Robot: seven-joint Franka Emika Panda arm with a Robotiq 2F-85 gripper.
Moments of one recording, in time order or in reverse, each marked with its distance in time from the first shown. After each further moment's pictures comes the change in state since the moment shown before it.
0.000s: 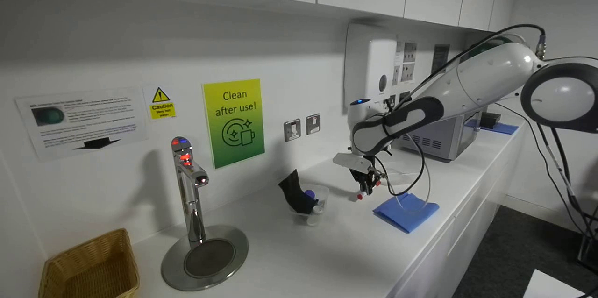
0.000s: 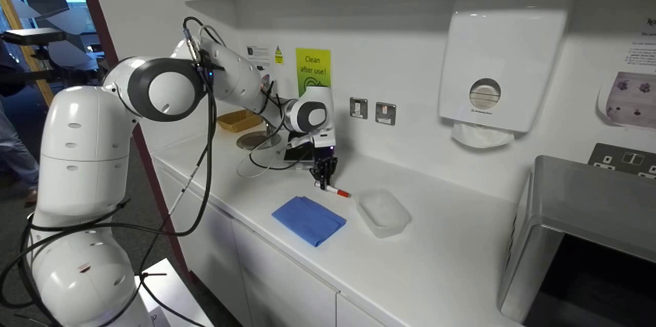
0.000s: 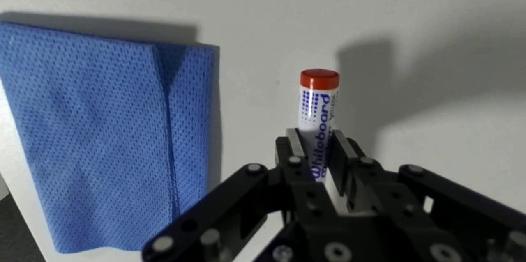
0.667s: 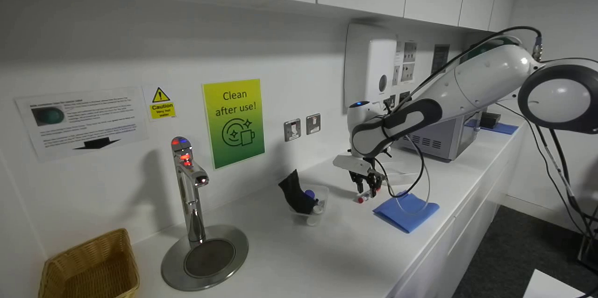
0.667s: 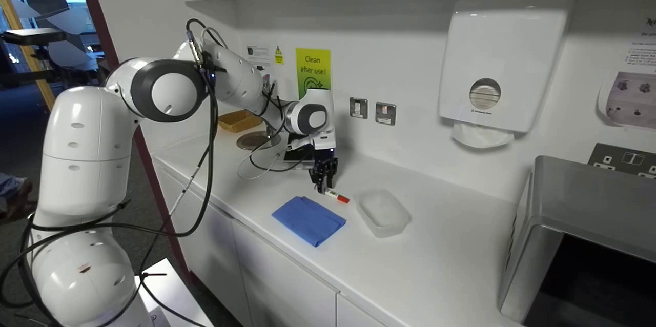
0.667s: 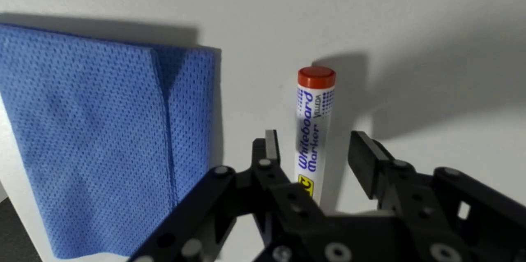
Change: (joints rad) arm 0.000 0.012 0.000 0.000 0.000 0.000 0.000
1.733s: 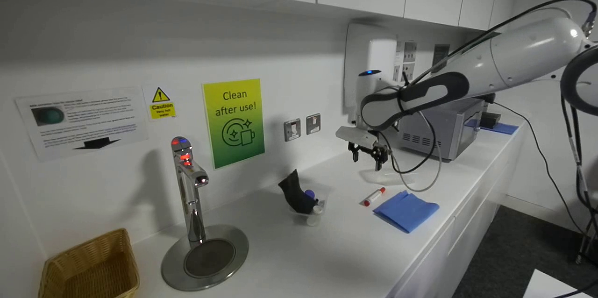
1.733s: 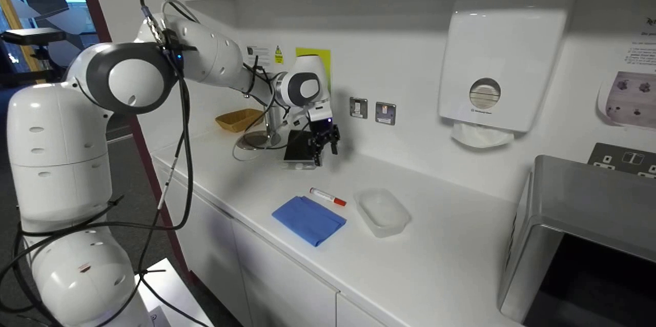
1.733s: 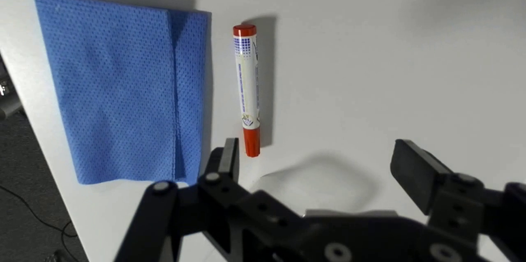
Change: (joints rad) arm 0.003 -0.176 0.003 -0.005 -0.041 -0.031 0.001
